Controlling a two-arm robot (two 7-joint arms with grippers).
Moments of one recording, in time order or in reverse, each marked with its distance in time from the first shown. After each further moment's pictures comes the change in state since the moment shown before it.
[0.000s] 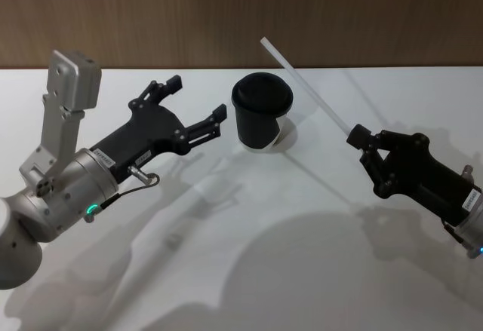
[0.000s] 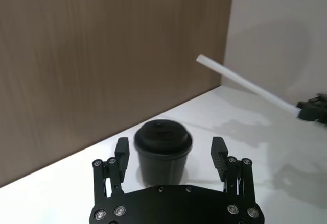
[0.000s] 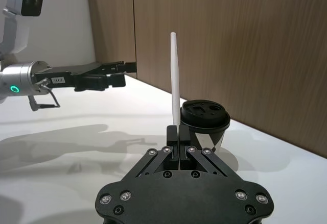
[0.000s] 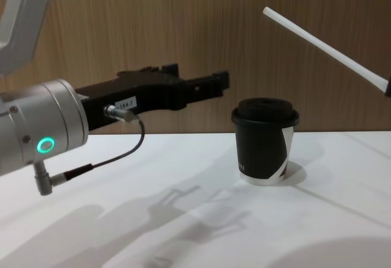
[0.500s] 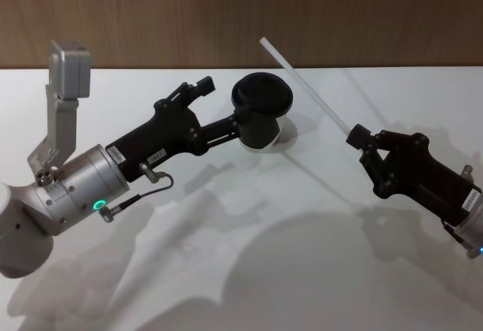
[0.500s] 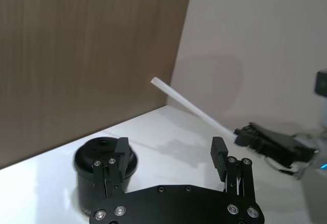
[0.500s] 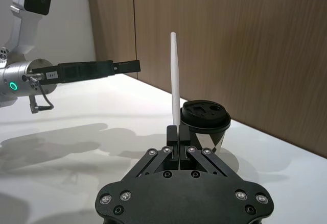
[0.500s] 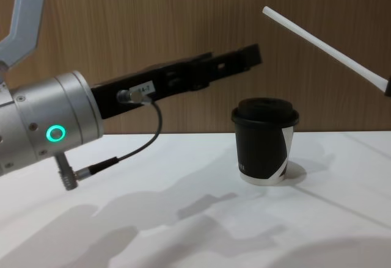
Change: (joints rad) left arm -0.048 -0.032 0.008 0.070 -0.201 0.033 -0.215; right arm 0.000 0.000 0.000 -0.001 0.001 0.000 0.001
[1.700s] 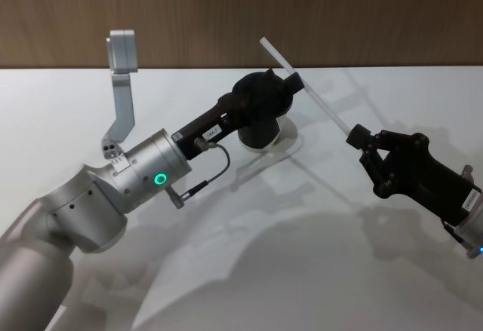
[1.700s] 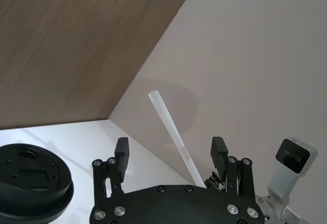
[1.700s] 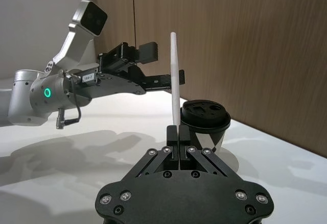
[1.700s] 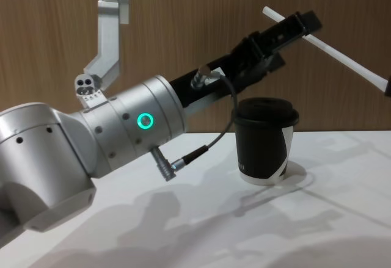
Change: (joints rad) left arm -0.151 -0.200 0.063 0.278 -0.290 0.140 -0.123; right arm 0.000 0.000 0.000 0.000 0.000 0.000 0.000
